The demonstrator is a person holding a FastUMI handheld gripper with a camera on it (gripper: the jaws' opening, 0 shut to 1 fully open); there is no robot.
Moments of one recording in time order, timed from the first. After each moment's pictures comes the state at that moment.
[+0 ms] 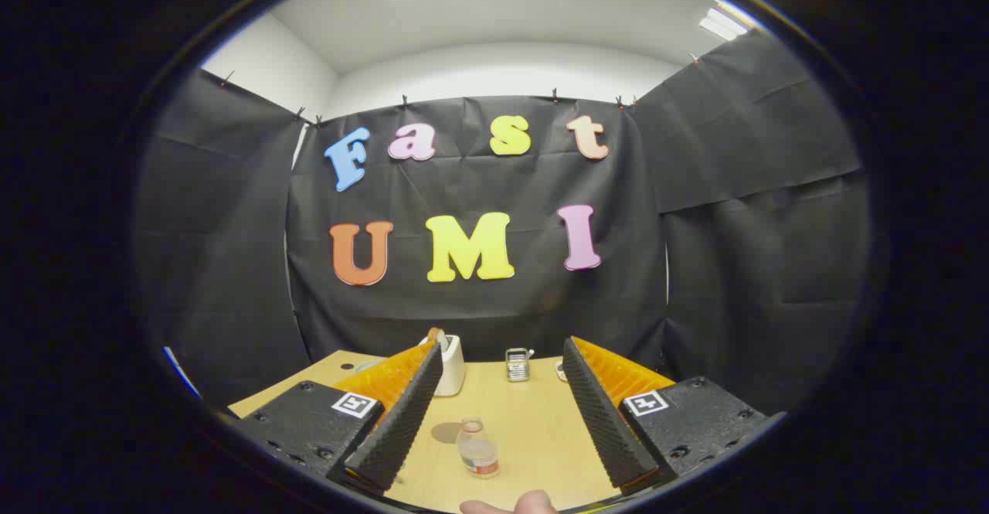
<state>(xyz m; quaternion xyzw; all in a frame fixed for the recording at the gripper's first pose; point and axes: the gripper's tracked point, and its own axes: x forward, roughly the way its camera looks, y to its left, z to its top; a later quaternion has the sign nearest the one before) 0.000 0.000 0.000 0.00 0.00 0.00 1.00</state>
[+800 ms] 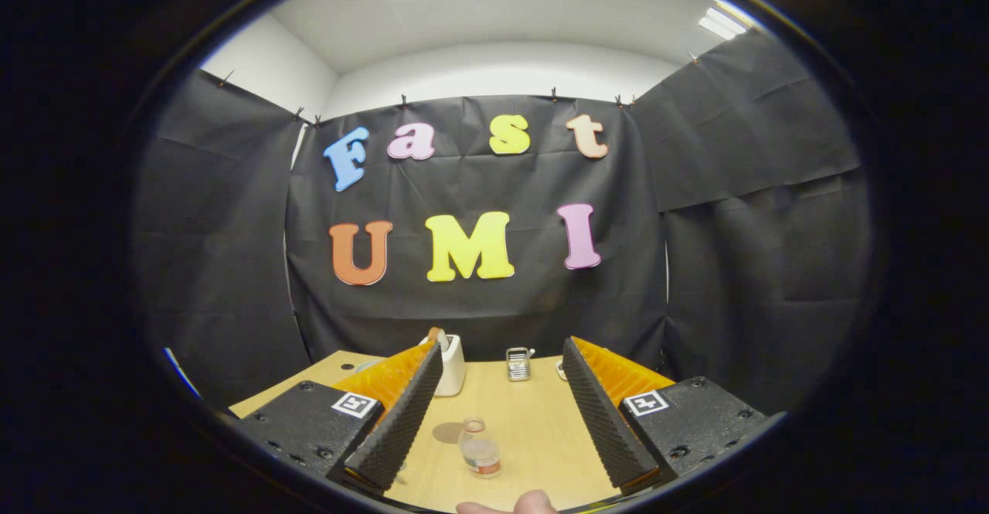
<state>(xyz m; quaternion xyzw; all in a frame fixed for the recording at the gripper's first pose) 0.002 0.002 0.000 0.00 0.00 0.00 1.00</state>
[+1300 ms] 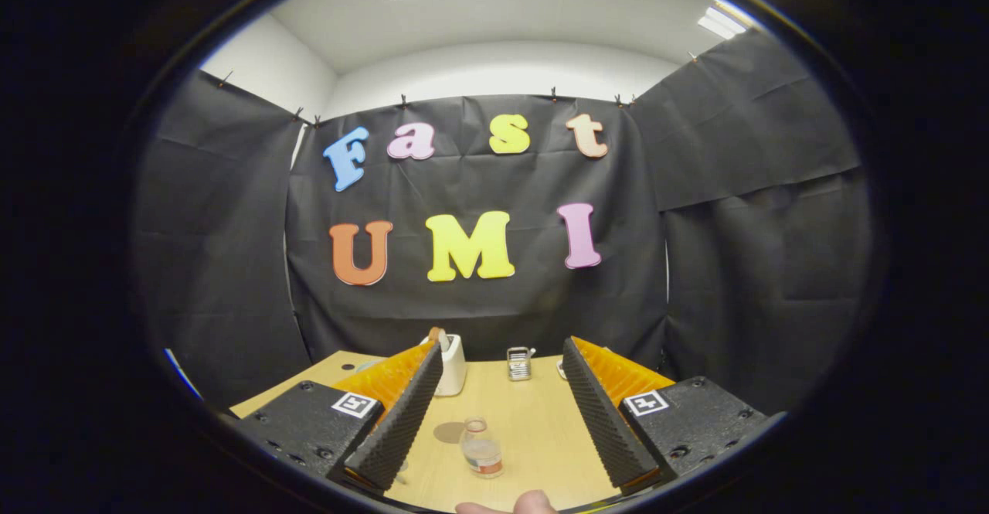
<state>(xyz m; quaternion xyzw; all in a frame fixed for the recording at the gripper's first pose) 0.001 0.003 -0.001 0.00 0.00 0.00 1.00</state>
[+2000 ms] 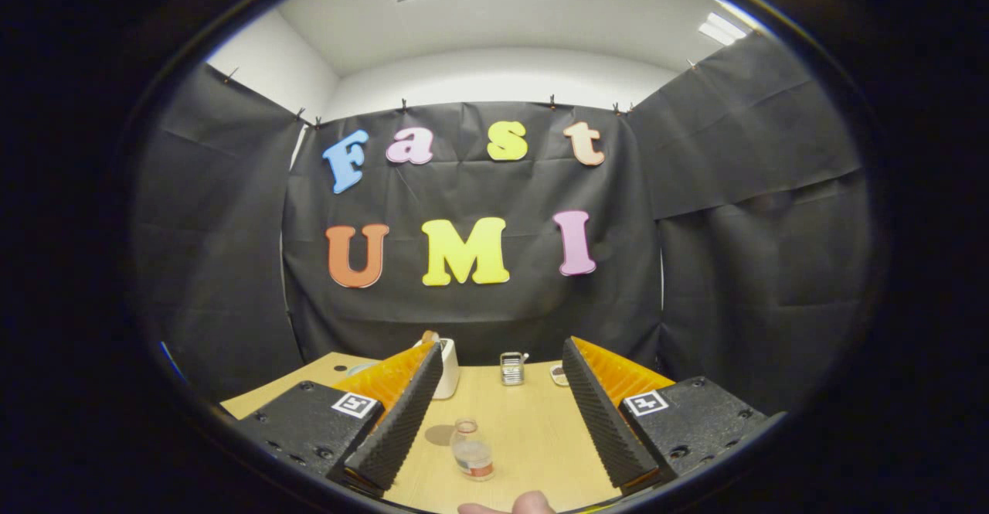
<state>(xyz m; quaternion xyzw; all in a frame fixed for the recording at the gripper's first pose) -0.001 -0.003 -0.012 -0.01 -0.02 -0.01 1.00</state>
